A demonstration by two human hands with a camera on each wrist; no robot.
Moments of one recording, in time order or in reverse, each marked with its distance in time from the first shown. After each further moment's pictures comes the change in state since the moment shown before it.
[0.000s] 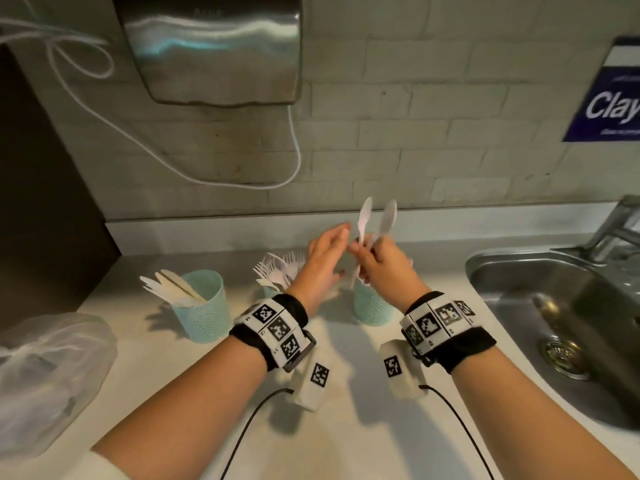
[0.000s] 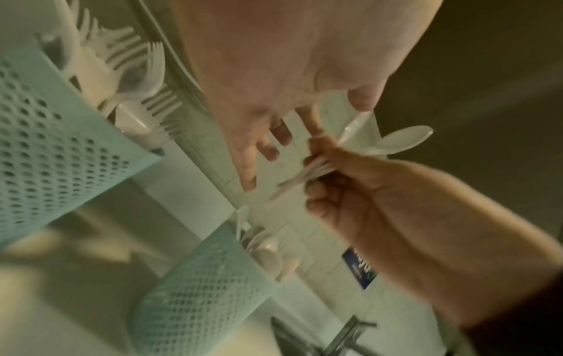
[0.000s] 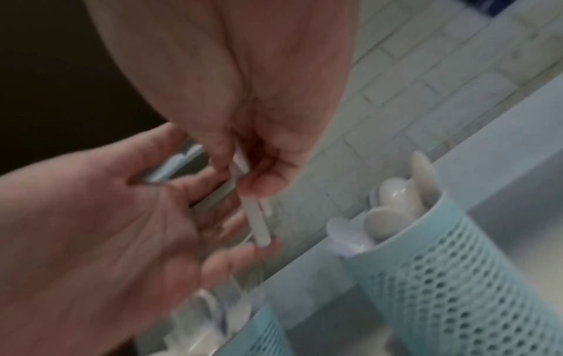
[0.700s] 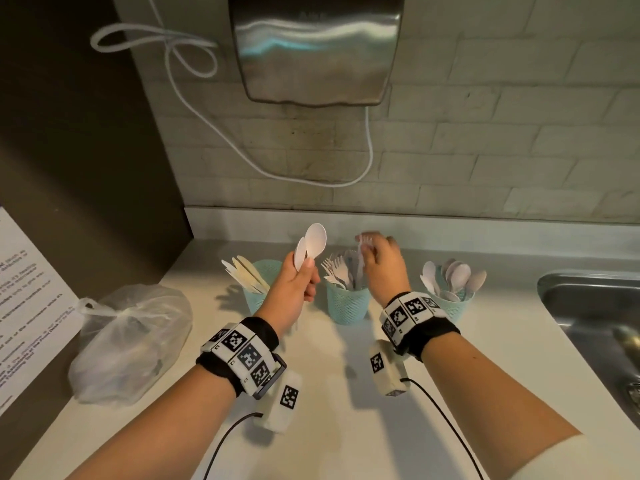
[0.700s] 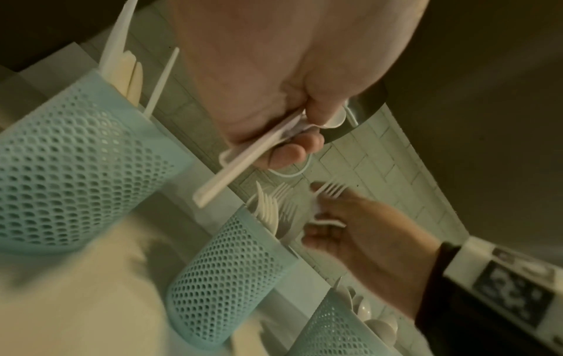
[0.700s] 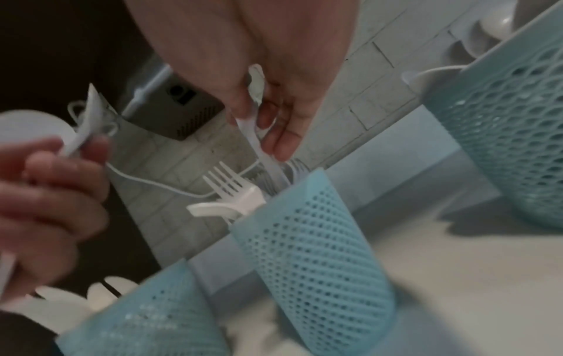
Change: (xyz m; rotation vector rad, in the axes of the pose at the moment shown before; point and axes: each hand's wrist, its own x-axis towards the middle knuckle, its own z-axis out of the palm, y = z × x) left_hand -0.060 -0.009 -0.124 0.152 0.267 0.063; right_hand 0.031 -0.014 0.109 -0.101 0.092 -0.022
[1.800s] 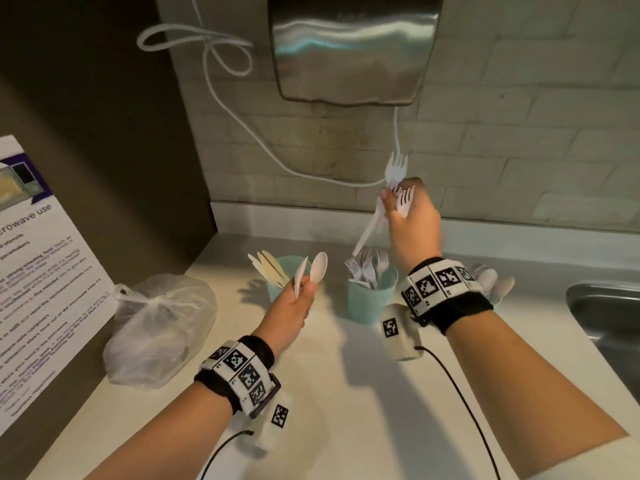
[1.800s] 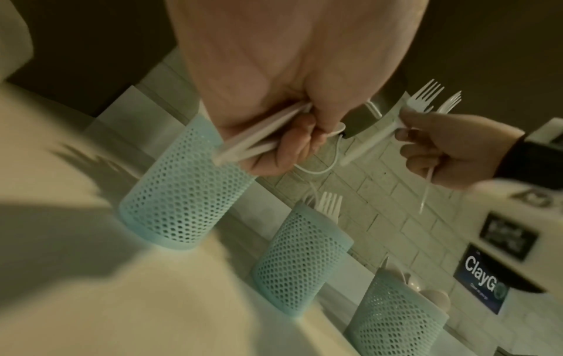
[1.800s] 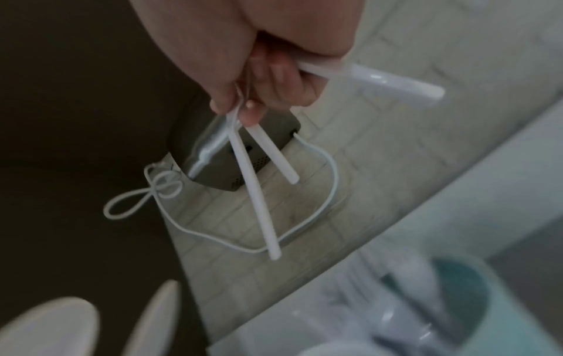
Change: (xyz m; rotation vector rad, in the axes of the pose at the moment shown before) left_hand -0.021 -0.039 -0.038 0.092 -0.015 -0.147; right_hand 0.013 -0.075 -0.028 0.146 0.210 -0.127
